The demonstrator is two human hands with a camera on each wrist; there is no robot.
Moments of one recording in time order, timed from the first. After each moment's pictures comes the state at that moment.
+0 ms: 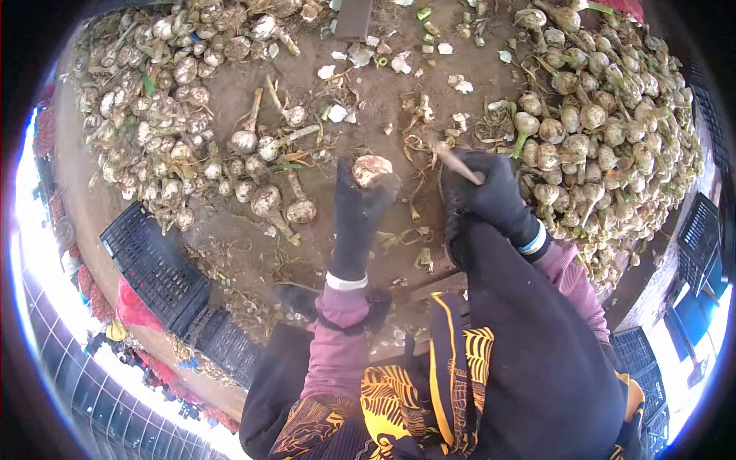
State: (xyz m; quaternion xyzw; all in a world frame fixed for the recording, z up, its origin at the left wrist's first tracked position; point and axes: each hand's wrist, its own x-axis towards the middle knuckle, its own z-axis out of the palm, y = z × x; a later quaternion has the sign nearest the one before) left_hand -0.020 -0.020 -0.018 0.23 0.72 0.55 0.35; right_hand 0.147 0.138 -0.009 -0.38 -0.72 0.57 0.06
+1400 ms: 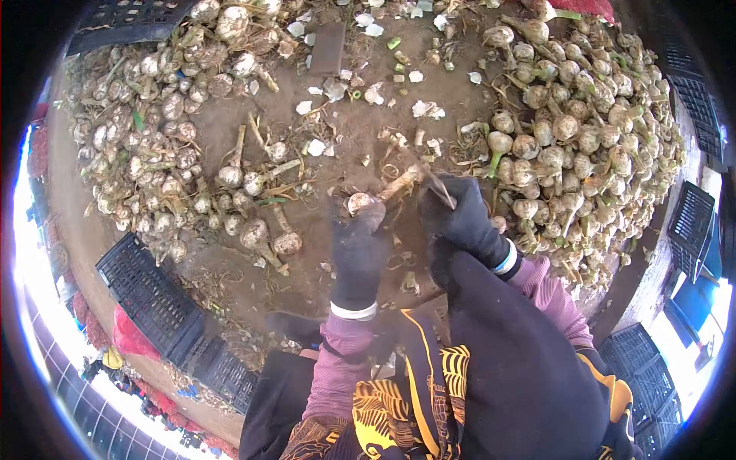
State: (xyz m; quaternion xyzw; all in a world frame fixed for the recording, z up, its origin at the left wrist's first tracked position) left_hand 0.014 -0.019 -0.029 0.26 0.66 0.61 0.35; right_hand 0.144 0.134 -0.005 -0.39 -0.73 0.55 0.07
